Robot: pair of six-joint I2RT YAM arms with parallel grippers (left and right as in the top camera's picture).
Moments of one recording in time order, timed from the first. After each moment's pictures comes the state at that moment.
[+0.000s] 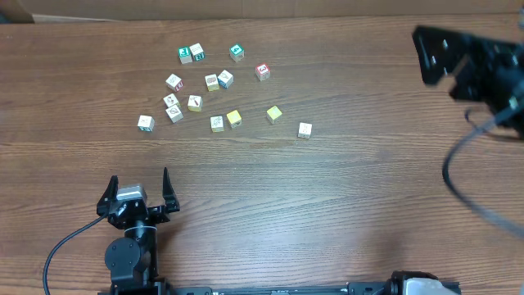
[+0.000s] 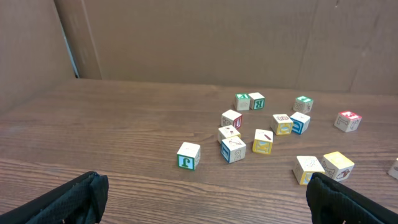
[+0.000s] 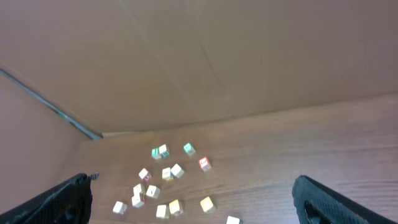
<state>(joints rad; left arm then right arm) 0.10 0.02 0.01 -0.08 -0.06 -0.02 -0.06 1.32 2.03 -1.13 -0.36 0.31</state>
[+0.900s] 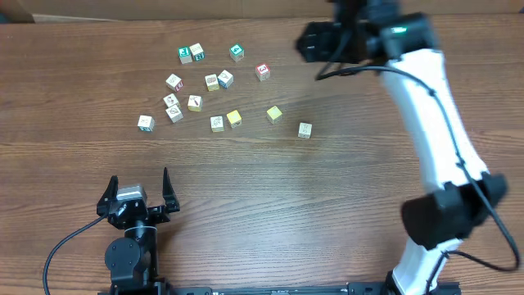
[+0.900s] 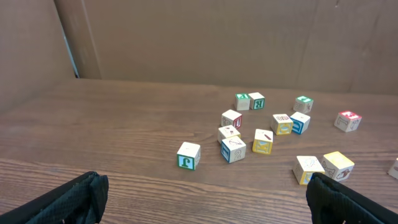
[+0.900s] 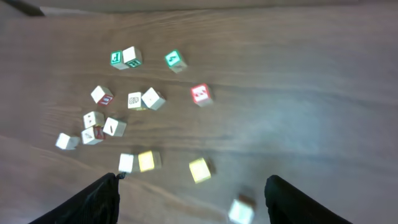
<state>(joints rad) 0.10 0.02 0.01 -0.08 -0.06 -0.01 0.30 1.97 2.10 -1.01 -0.21 0.24</state>
